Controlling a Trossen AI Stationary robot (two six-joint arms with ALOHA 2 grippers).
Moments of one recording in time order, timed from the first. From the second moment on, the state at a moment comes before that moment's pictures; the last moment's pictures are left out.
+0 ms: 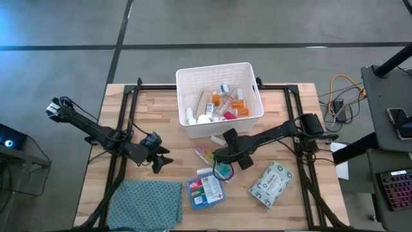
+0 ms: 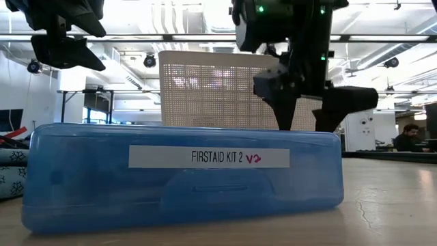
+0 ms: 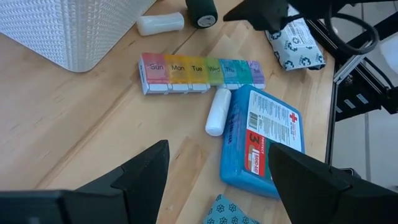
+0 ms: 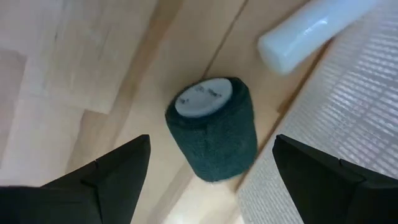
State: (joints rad) left arm -0.47 0.91 0.67 -0.45 -0.39 -1.01; right arm 0.19 1.95 1.35 -1.05 0.37 -0.26
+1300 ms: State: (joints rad) left arm -0.47 0.91 0.67 -0.44 -0.40 -1.07; right arm 0.29 1.90 1.67 -1.12 0.02 0.40
